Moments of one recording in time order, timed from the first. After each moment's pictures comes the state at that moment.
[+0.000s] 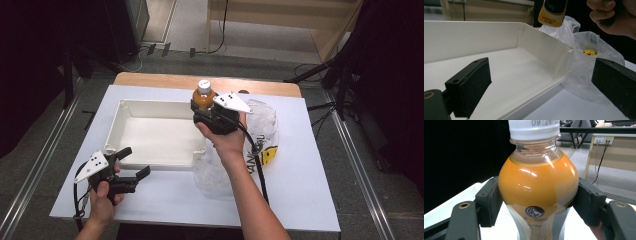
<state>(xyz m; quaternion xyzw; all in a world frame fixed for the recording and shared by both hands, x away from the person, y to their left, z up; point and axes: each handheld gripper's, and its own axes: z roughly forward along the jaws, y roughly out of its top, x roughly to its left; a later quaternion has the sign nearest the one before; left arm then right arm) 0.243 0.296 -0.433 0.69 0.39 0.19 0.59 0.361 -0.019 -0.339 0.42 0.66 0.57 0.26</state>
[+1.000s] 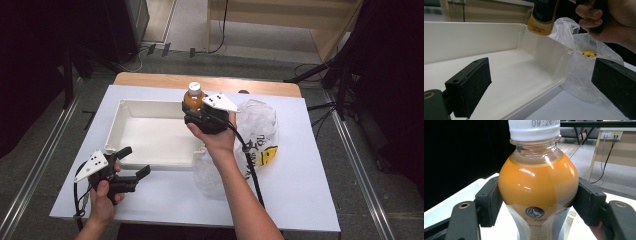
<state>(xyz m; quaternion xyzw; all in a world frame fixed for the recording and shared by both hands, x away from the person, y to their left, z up) 0.244 0.296 -0.432 0.68 0.38 0.19 0.59 0.370 0.003 -0.352 0.41 0.67 0.57 0.25</state>
